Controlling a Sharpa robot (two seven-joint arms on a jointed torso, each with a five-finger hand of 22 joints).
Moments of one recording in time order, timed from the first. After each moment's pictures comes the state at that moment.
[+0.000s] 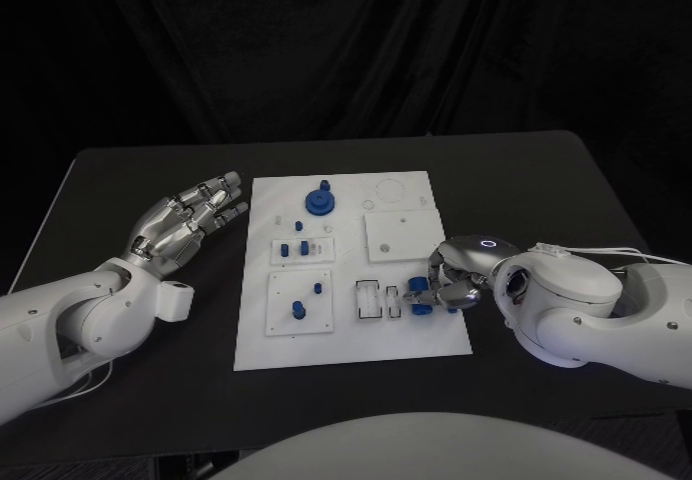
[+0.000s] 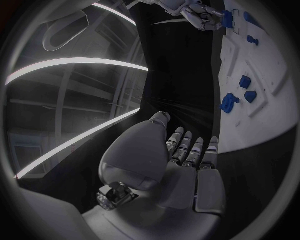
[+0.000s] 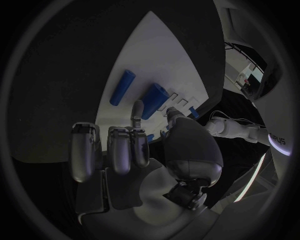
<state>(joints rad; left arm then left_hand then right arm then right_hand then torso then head) 1.18 -0.96 -0.21 1.50 -0.06 0.02 0.68 1.47 0.17 0.01 0.24 0.59 0.39 0.13 0.05 0.04 0.10 0.13 0.38 0.05 0.04 0.21 0.18 0.03 0.16 0.06 0.29 0.03 0.22 1.20 -1.17 -0.25 2.04 -1.62 -0.23 -0.66 0.86 -0.12 0.07 0.29 0.14 0.91 0.00 0.74 0.67 1.47 -0.06 1.57 1.31 1.47 -0.11 1.57 1.31 0.04 1.47 0.00 1.48 1.31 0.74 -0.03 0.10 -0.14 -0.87</state>
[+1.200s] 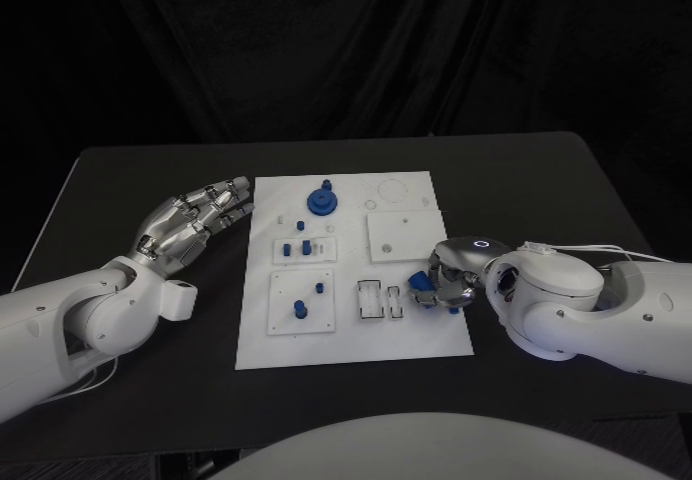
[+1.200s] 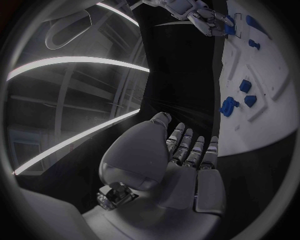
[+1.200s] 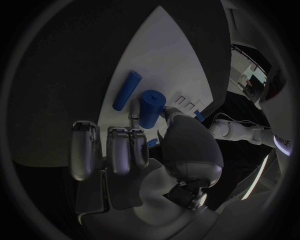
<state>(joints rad) 1.17 -0.95 -0.21 1.48 -0.06 0.06 0.68 1.48 0.17 0.04 0.23 0.60 0.49 0.16 0.07 0.06 0.15 0.18 0.44 0.05 0.06 0.23 0.22 0.03 0.15 0.07 0.29 0.04 0.23 1.19 -1.12 -0.24 1.98 -1.59 -0.21 -0.67 0.98 -0.13 0.16 0.27 0.66 0.91 0.04 0.55 0.70 1.46 -0.04 1.57 1.31 1.46 -0.10 1.56 1.31 0.04 1.47 0.00 1.45 1.31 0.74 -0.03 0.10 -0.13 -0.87</state>
